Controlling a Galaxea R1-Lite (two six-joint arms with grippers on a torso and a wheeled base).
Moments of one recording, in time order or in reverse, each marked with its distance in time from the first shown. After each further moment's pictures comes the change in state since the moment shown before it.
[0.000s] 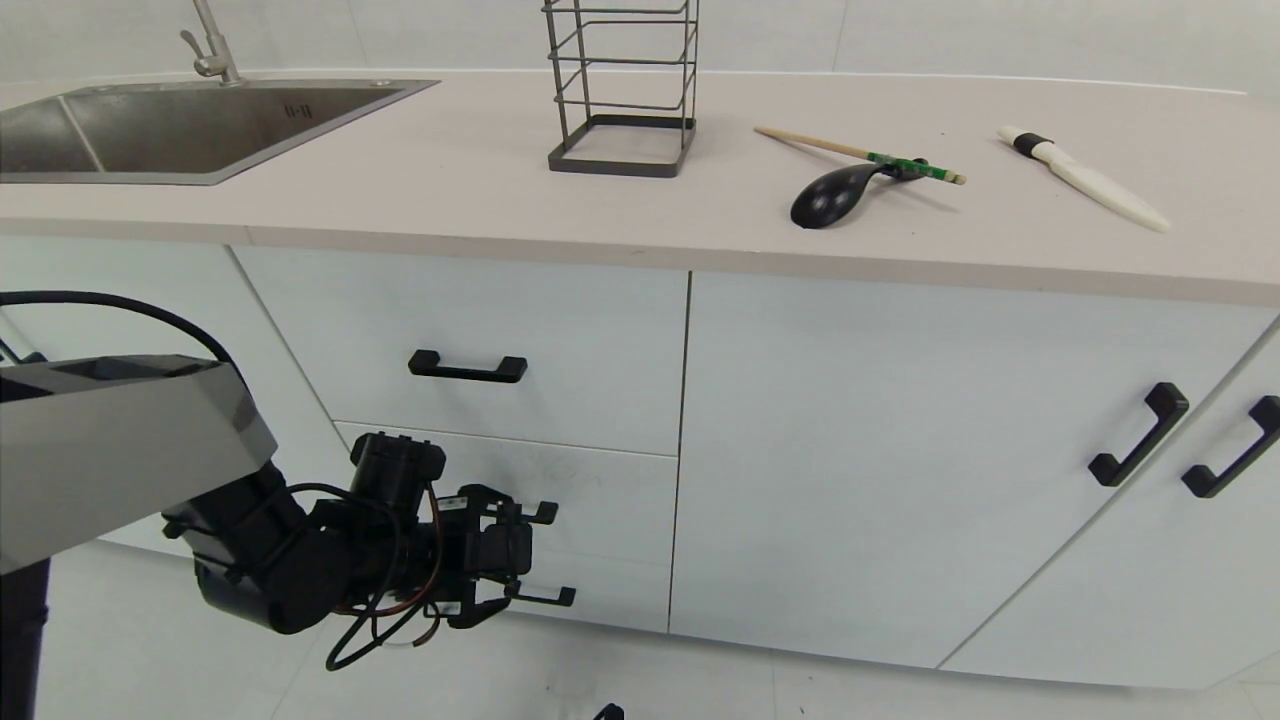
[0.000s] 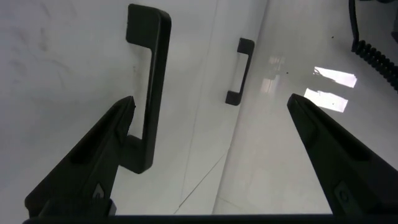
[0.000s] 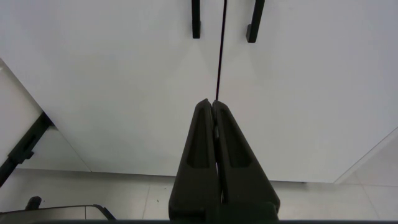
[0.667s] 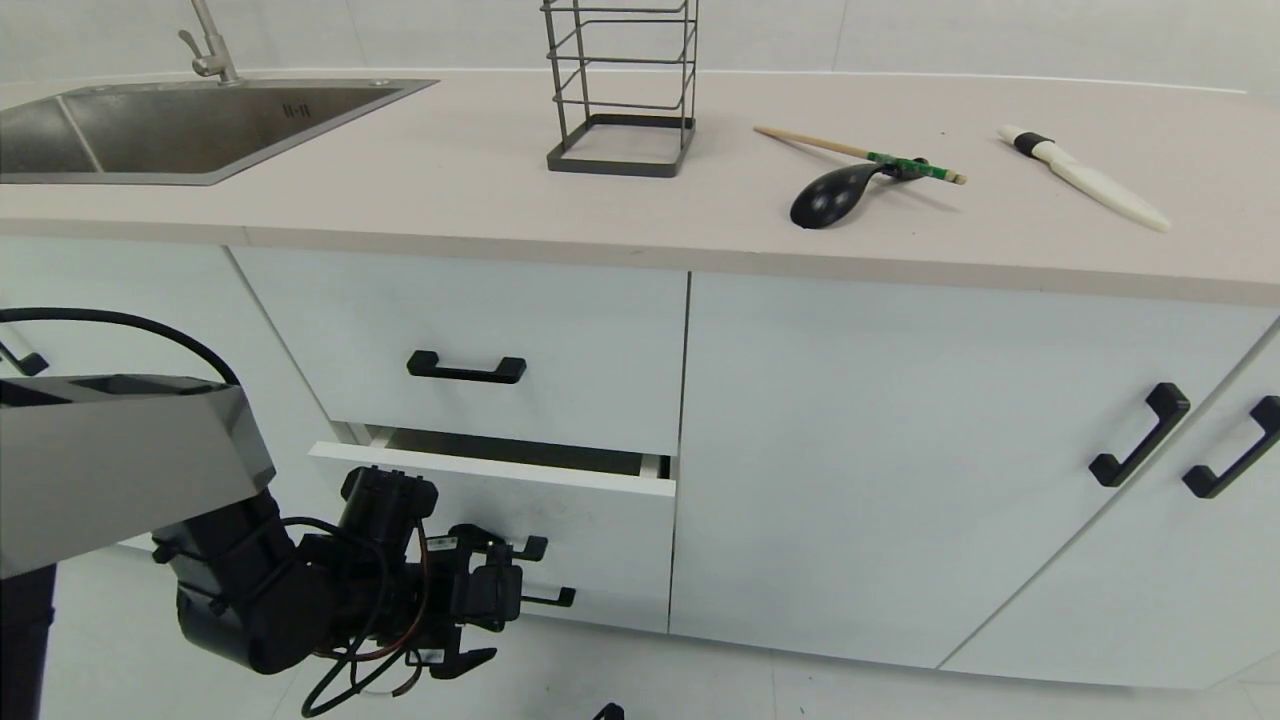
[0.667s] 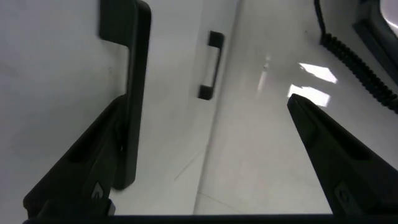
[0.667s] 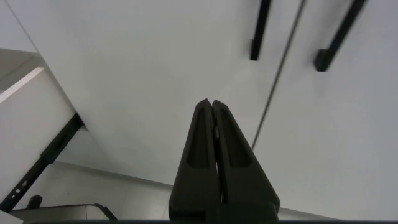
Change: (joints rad) left arm 0.004 0.021 0.114 -0.025 0.000 -0.003; right arm 0.000 0.000 0.000 0.000 0.000 0.000
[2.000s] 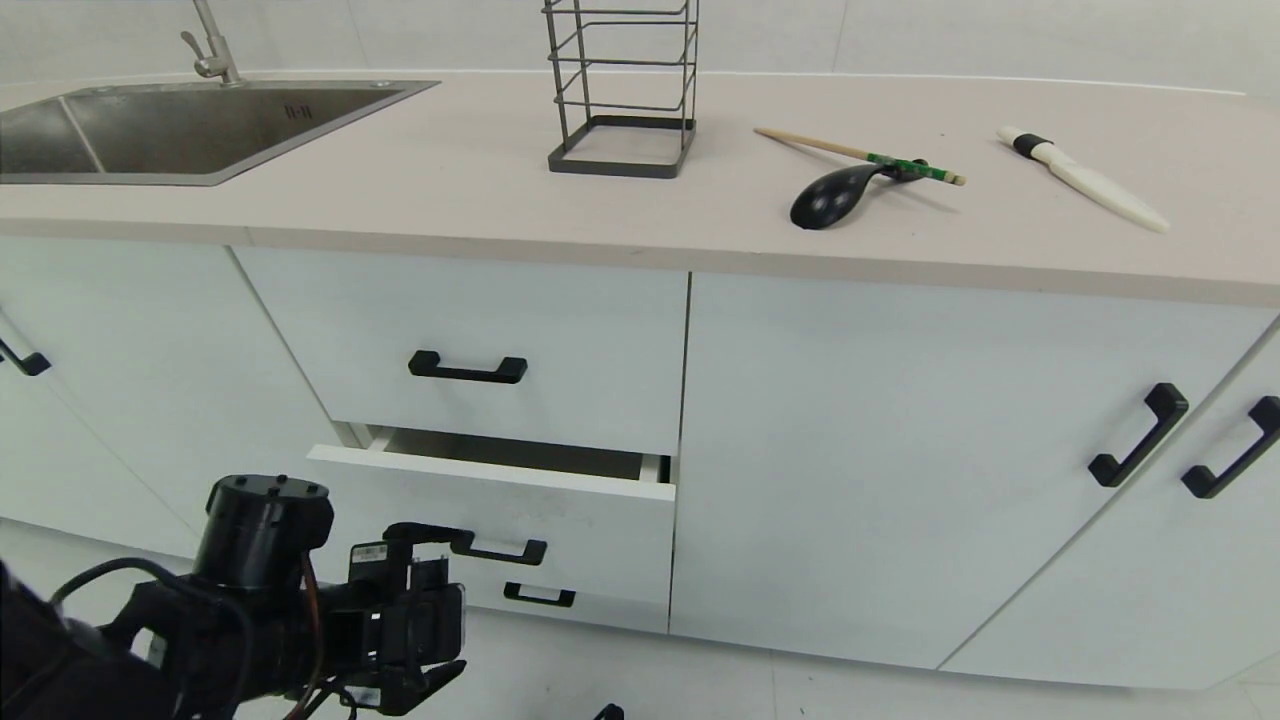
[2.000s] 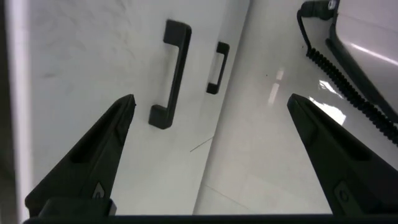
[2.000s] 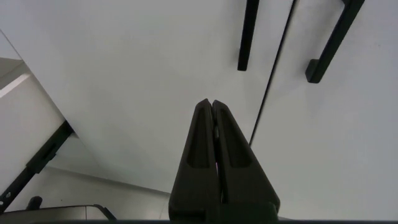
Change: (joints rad) left arm -0.059 -0.452 0.271 -0.026 -0.001 -0.089; right arm 0.000 0.000 0.000 0.000 0.000 0.000
